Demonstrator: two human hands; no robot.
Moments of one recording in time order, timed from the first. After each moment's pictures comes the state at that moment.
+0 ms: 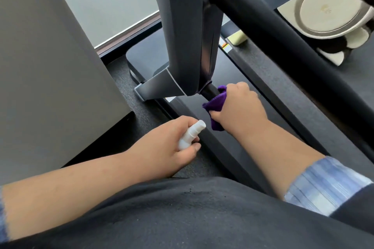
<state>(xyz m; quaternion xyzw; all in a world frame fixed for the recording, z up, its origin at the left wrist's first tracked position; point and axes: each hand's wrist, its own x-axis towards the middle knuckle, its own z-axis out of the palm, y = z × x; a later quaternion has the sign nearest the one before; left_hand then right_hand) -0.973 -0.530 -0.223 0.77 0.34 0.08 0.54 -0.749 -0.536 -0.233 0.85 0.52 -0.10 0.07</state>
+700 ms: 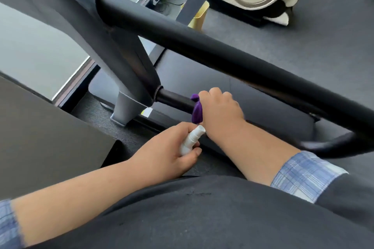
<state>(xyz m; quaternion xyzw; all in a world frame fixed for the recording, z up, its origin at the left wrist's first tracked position) -0.916 -0.542 -0.205 0.84 0.19 0.02 0.51 -0.737 -0.598 -0.223 0.89 0.45 -0.08 0.07</state>
